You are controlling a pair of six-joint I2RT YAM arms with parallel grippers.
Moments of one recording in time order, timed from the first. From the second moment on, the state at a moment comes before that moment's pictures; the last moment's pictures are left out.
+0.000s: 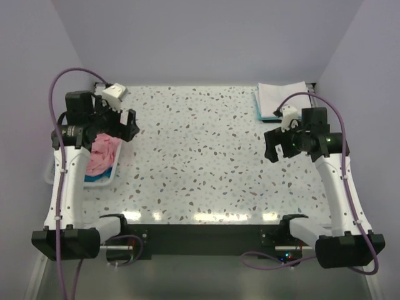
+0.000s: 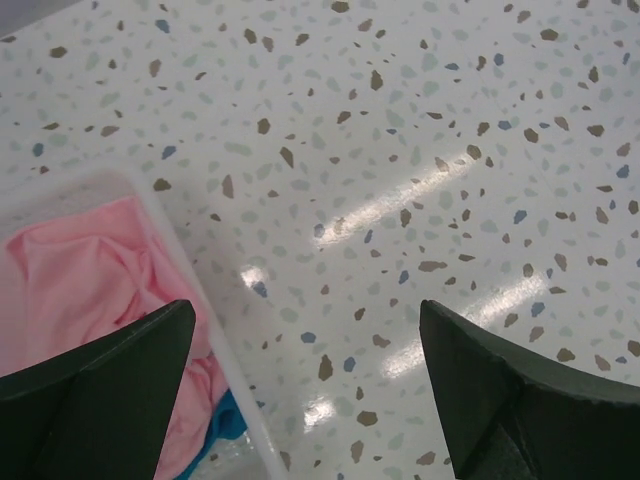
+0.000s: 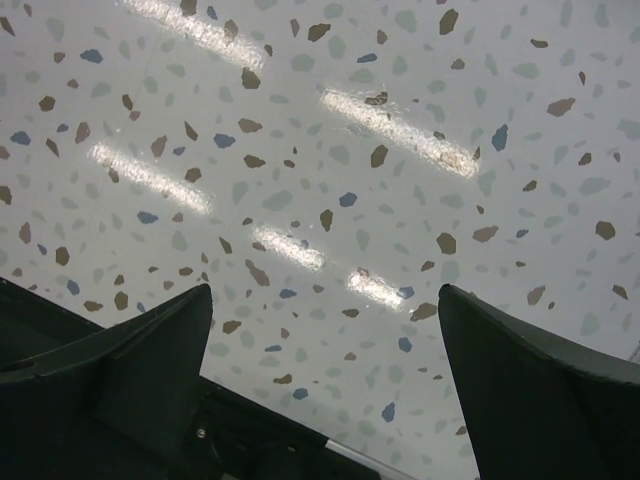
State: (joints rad) left arm 0.01 1.15 1.33 -0.86 0.43 0.29; right arm 0.04 1.08 1.23 -1.06 -0.27 -0.27
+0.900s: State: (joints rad) left arm 0.51 1.84 1.64 -0.95 0.29 0.49; right arm 0.04 1.44 1.25 -0.89 -0.42 -0.19
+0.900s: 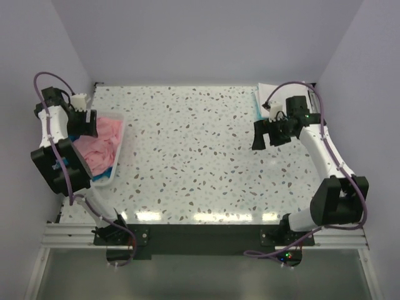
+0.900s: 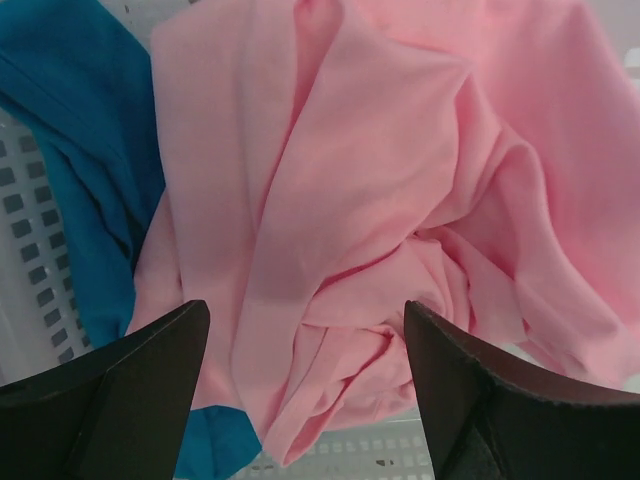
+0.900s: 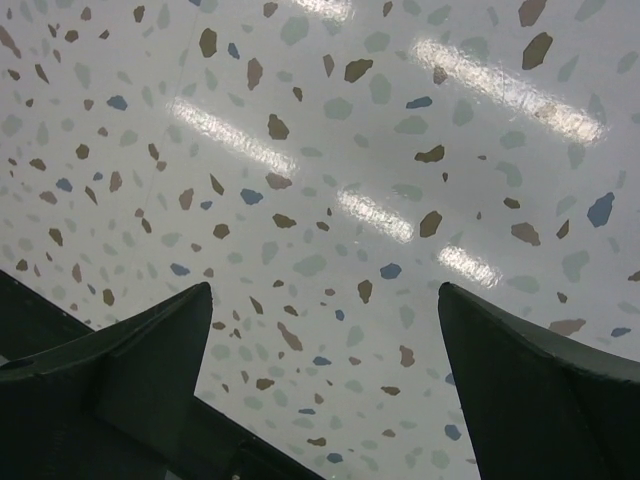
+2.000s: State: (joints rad) left arm 0.20 1.56 1.90 -0.81 0.22 0.40; right arm 0.04 1.43 1.36 -0.95 -0.41 -0.23
